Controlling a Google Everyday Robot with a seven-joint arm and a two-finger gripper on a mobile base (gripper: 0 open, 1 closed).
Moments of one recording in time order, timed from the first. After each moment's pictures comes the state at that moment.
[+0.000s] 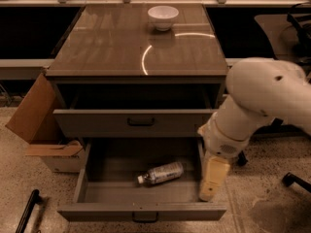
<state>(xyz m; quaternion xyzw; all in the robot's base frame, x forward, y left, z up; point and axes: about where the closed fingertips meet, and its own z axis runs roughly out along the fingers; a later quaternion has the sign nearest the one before) 0.405 -0.127 0.746 -0.64 0.76 0.11 0.08</state>
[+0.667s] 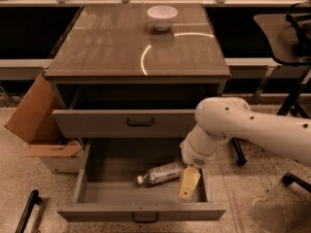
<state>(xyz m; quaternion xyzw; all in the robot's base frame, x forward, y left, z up) 0.446 -0.093 0.617 -0.64 0.76 0.14 0.07</state>
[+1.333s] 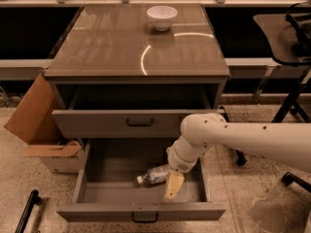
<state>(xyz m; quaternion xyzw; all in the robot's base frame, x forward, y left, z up) 0.479 -0.050 0.536 -0.65 0.74 0.16 0.10</state>
